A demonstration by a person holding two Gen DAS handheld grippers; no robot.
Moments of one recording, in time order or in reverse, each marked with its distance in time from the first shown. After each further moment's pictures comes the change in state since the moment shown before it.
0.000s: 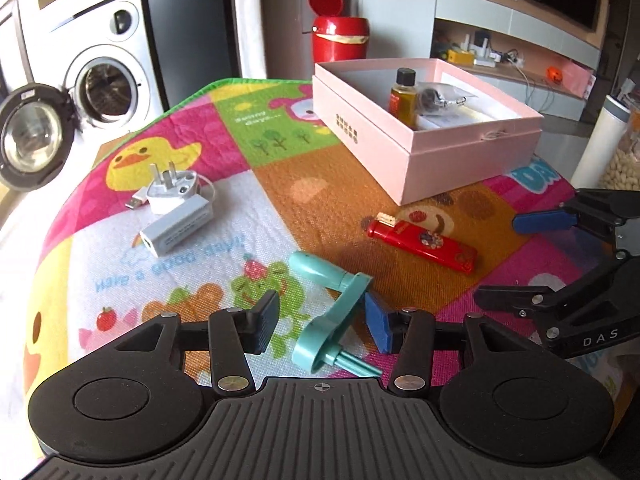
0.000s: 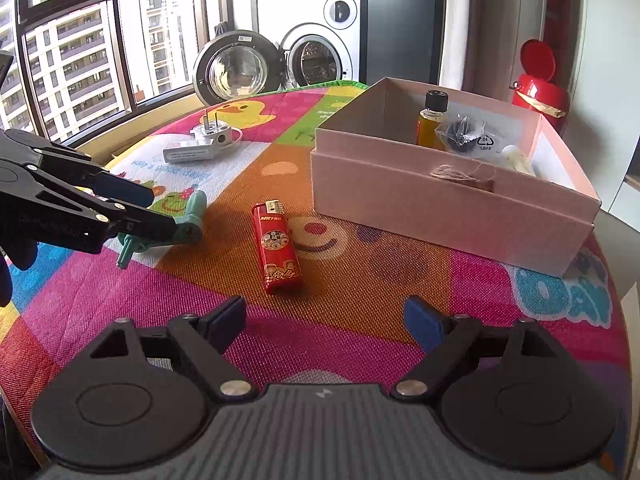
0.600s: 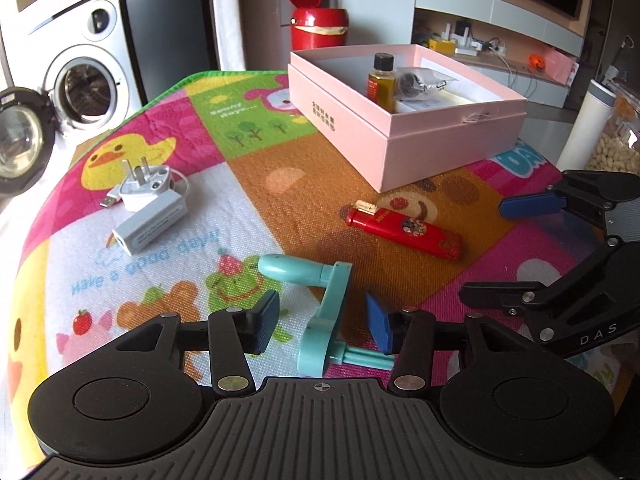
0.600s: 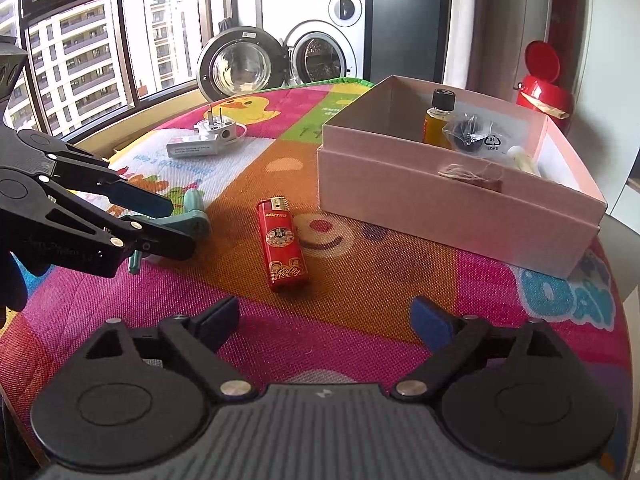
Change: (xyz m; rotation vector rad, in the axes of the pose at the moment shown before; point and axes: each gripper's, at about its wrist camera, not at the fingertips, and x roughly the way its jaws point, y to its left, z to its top) left arm 0.007 -0.003 -0.005 0.022 0.015 -0.042; right arm 0.004 0.003 0.000 -0.014 0.008 0.005
